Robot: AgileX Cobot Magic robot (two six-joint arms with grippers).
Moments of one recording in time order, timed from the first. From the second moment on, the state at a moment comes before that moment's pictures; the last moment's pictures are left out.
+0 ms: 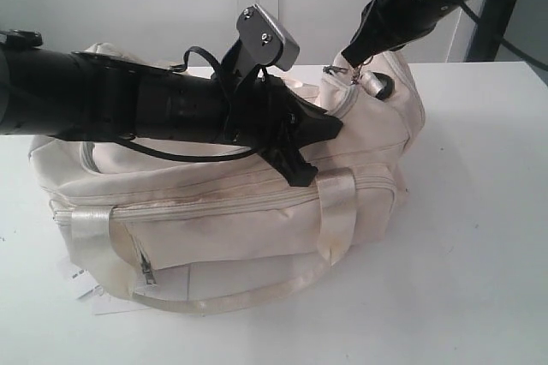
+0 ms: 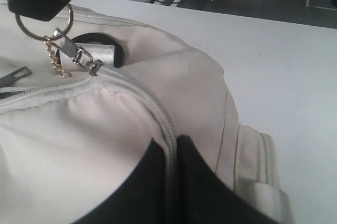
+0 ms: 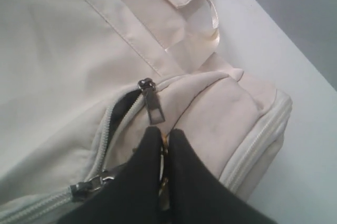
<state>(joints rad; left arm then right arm) -0.52 1.75 -1.12 -1.79 0.54 2.11 0.14 1.70 -1.53 0.23 0.77 -0.71</state>
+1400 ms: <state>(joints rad) -0.52 1.73 -1.12 -1.79 0.55 2.11 0.15 1.83 -1.53 0.22 0.41 -0.50</state>
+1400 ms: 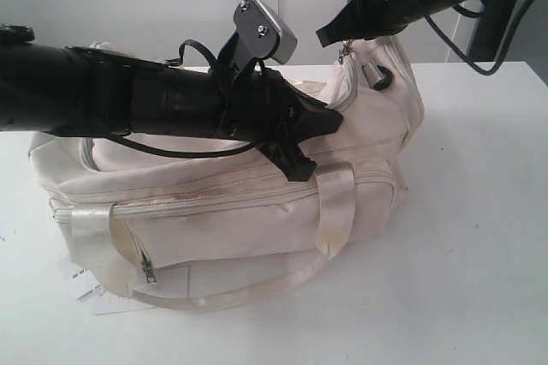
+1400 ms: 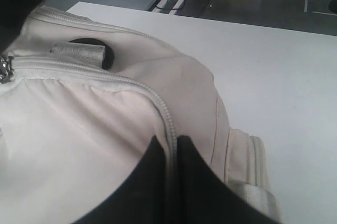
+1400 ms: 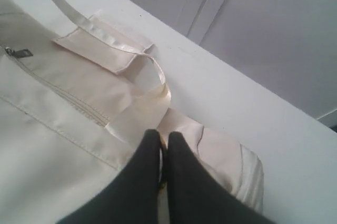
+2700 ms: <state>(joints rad) -0.53 1.56 -1.11 -1.79 0.17 2.10 0.00 1.84 -1.59 0.33 0.80 -0.28</state>
